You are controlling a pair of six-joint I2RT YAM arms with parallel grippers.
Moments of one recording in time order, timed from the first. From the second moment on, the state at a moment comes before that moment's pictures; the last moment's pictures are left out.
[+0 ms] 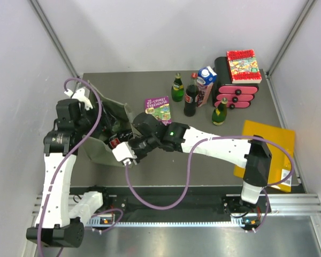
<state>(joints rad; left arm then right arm) -0.01 0.93 1.24 -0.89 0.22 -0.34 1.20 1.77 1.61 -0.46 -0.57 -0.89</state>
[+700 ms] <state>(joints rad) -0.01 1.18 1.19 -0.80 0.17 -0.37 1.20 1.80 1.61 -0.48 -0.64 -0.93</state>
